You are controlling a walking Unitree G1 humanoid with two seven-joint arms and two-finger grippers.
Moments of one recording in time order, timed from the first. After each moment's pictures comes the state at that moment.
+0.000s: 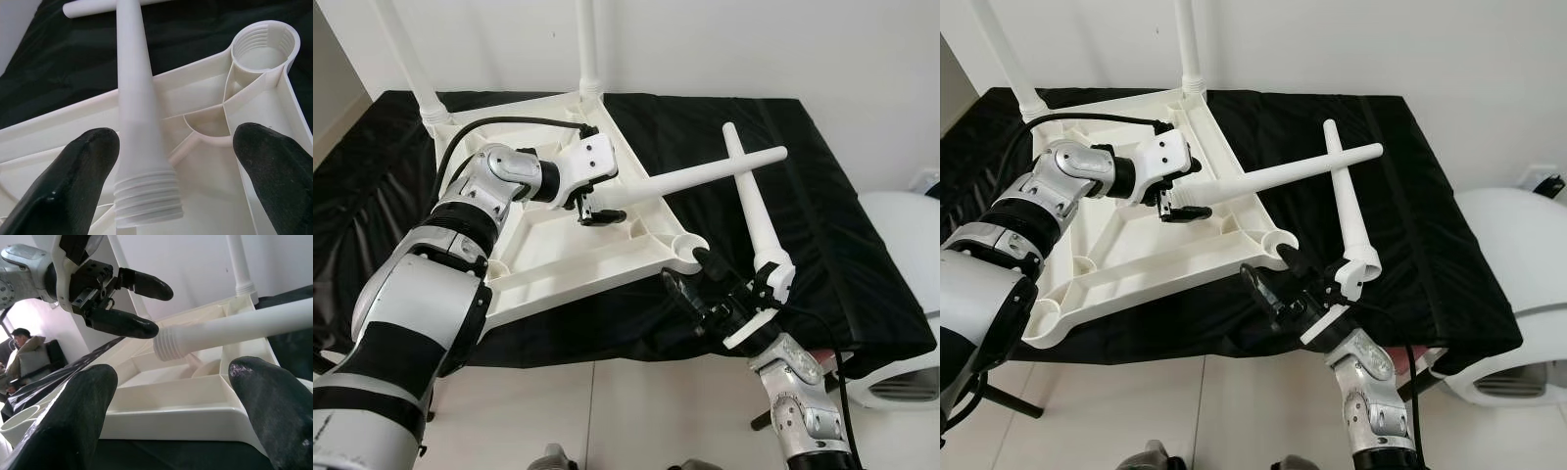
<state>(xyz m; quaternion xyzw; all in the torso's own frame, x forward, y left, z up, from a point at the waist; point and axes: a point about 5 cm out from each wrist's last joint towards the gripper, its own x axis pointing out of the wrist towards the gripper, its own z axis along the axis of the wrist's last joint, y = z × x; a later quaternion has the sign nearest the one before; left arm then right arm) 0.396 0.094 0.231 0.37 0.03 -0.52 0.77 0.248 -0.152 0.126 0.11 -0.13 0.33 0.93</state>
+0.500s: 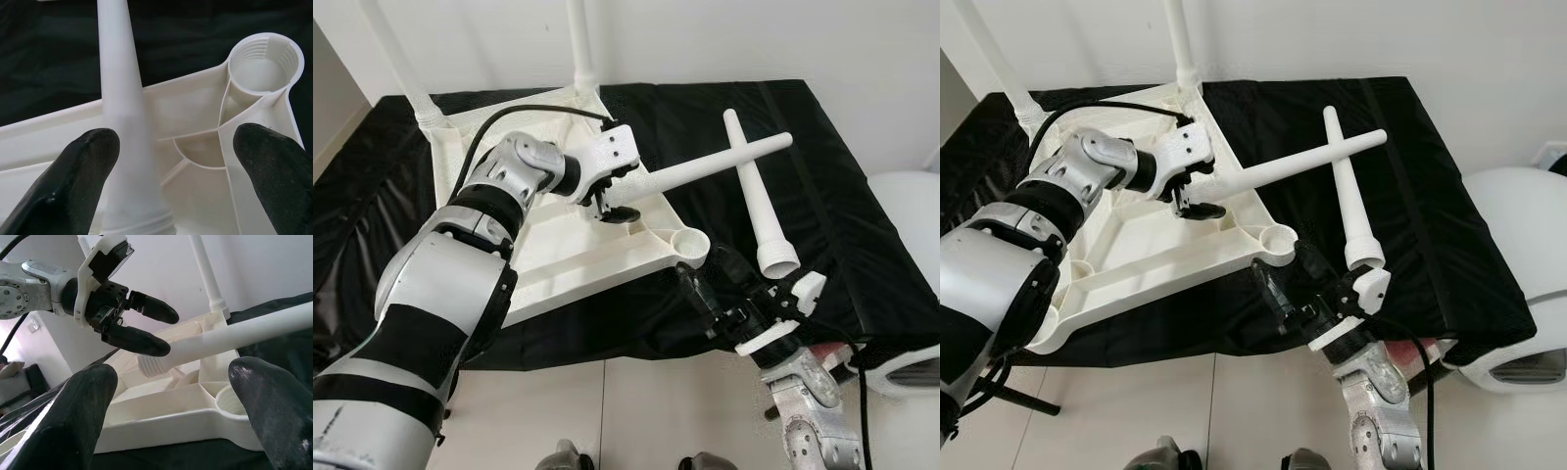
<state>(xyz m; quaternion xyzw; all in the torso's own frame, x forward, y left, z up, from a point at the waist) 0.400 0.074 0.241 0.36 0.07 -0.52 0.77 0.223 -0.150 0.148 0.12 -0.16 0.30 0.93</state>
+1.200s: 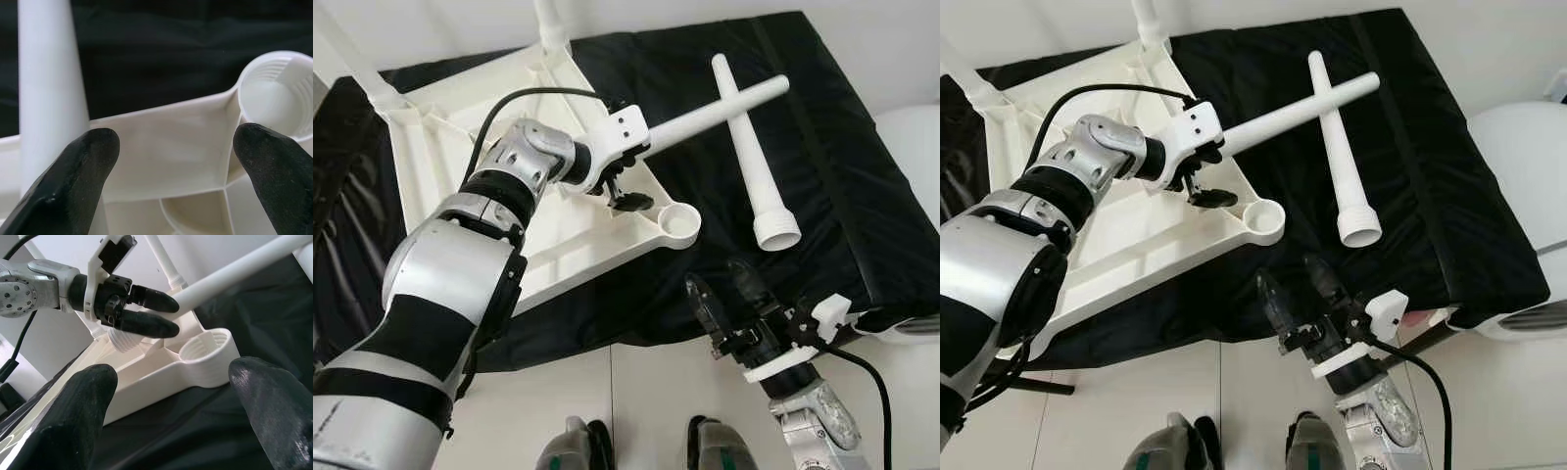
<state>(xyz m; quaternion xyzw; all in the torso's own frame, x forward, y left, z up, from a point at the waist) 0.403 0.064 0.260 0.32 0.07 -0.51 0.80 0.188 -0.145 0.162 0.14 -0.15 0.25 0.95</state>
